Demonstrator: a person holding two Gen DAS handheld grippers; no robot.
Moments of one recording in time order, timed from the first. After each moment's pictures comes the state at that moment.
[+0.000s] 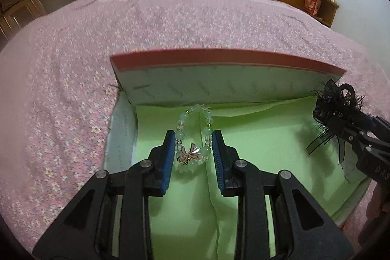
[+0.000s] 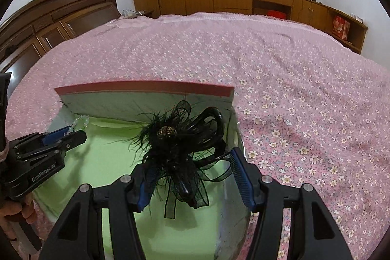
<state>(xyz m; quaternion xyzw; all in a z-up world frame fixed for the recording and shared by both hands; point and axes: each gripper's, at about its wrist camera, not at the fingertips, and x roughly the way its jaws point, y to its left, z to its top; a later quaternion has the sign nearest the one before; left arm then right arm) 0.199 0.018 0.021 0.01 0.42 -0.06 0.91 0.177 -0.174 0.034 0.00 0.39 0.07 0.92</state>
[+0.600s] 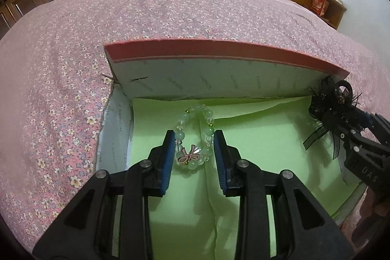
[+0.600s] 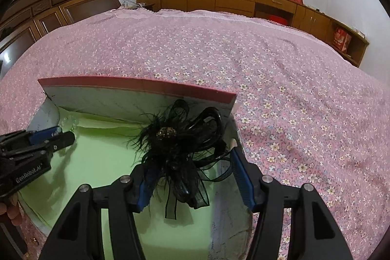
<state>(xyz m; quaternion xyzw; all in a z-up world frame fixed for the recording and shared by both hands) 0.208 0.015 0.017 -0.01 0.44 -0.05 0.90 0.196 -0.165 0.027 -0.05 0.39 0.06 0.92</state>
